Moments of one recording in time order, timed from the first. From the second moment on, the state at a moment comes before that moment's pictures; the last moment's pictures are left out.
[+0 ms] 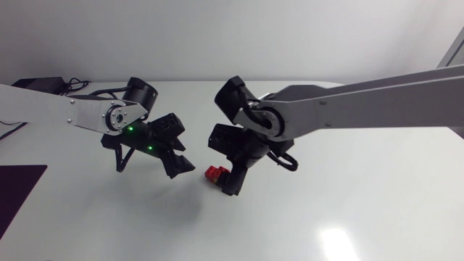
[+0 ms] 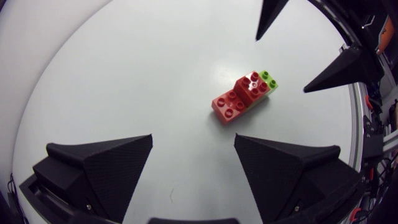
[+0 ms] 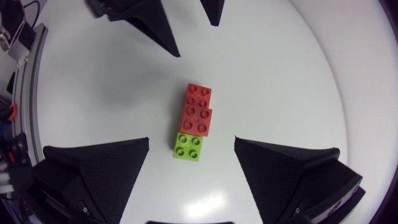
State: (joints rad) left arm -0.29 1.75 1.04 -0.37 0.39 0.73; right arm 0.74 1.80 1.28 -0.55 -0.04 -0.47
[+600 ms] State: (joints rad) left arm -0.25 1.72 1.02 -0.40 0.47 0.86; right arm 0.66 2.04 1.53 -0.68 -0.20 -0.30
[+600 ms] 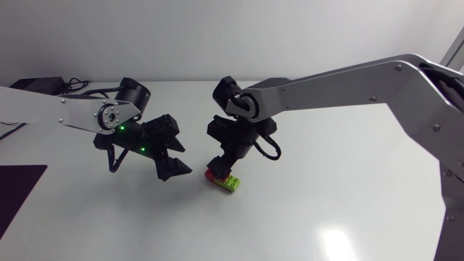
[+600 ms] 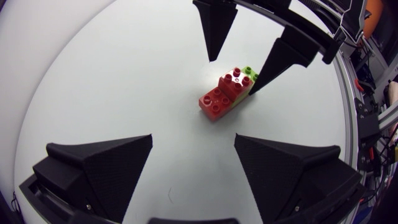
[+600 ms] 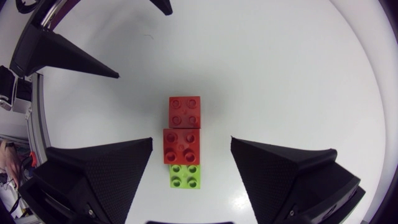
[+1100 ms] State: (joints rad) left arm -0.25 1.74 1.02 -0.40 0.47 0.88; right arm 0.68 2.05 1.50 -0.65 -0.18 -0.30
